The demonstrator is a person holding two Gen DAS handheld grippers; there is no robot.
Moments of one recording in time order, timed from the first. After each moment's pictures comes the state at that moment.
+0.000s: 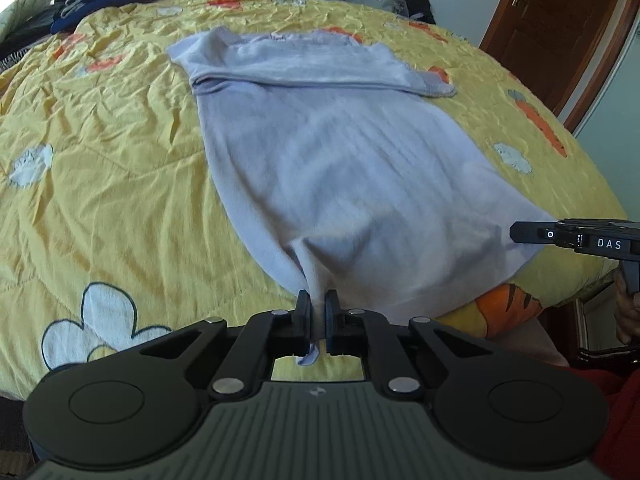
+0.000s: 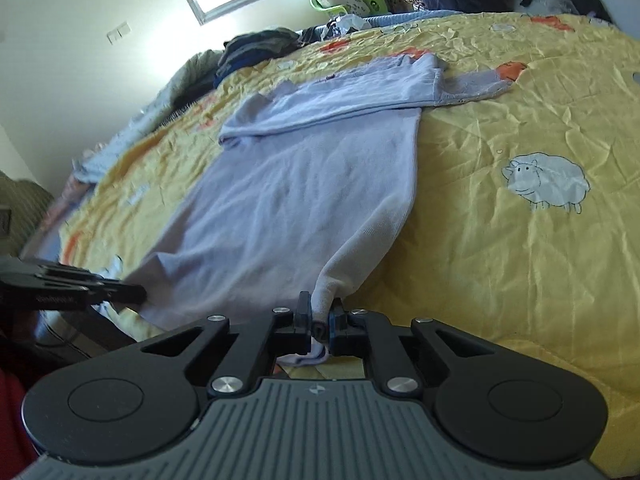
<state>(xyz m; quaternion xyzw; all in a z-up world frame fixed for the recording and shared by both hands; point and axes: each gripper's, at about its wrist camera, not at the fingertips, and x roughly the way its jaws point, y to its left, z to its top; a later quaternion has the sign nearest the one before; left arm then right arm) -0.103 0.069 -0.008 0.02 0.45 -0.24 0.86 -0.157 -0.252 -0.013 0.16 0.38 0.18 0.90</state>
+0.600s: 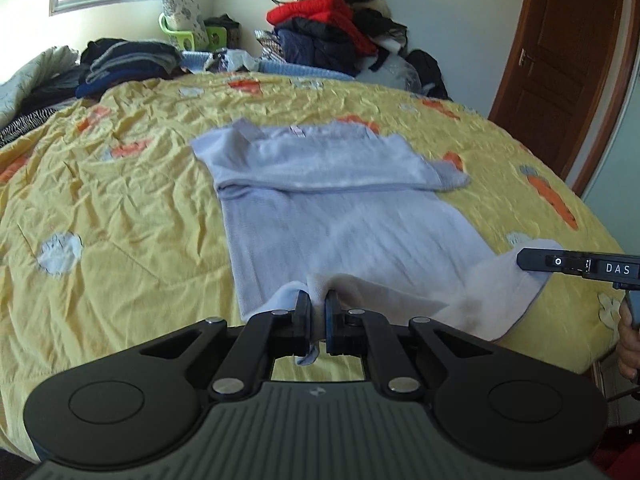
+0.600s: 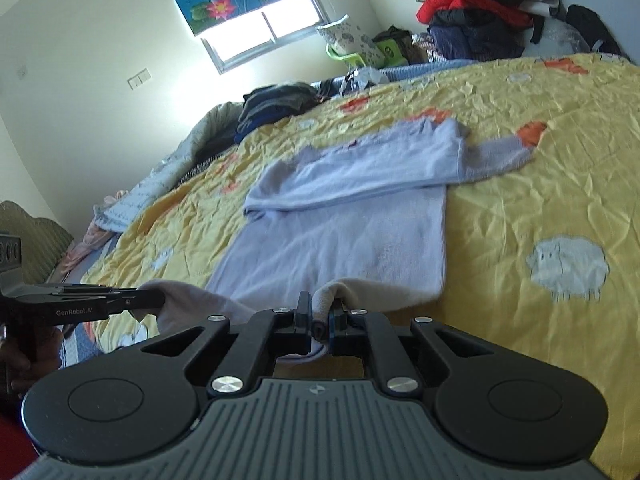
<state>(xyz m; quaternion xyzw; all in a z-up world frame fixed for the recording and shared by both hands) -0.078 0.069 0.032 0.00 0.35 -0.21 0.91 -0.128 -0.253 0.024 0.17 0.29 0.18 0.92</state>
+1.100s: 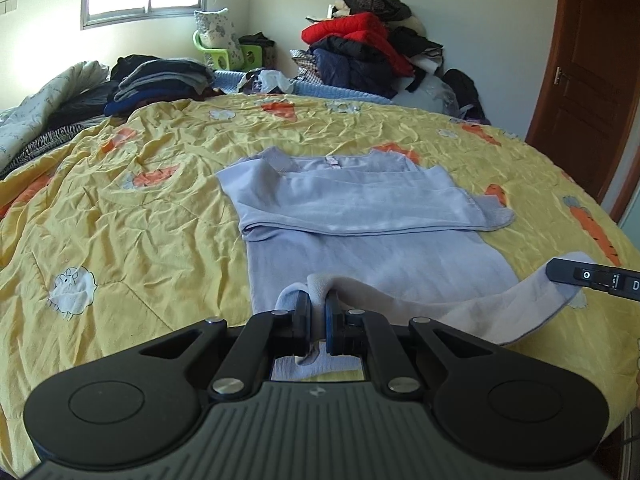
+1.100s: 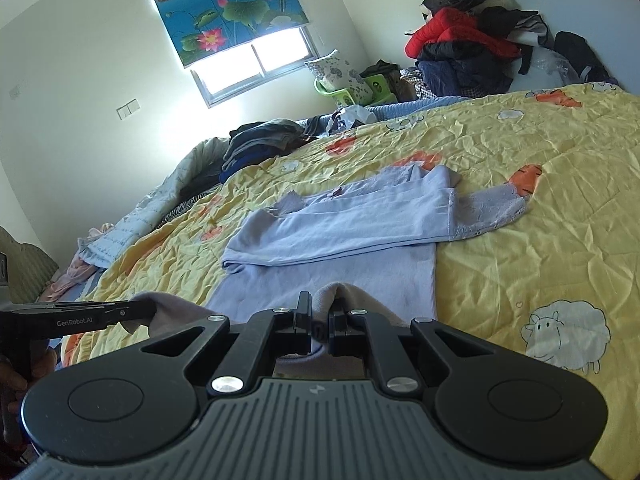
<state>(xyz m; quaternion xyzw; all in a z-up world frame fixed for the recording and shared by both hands) -0.037 0.050 0.031 0.01 0.33 -0.15 0.93 -0.092 -0.256 0.024 0.17 0.26 0.15 0.94</state>
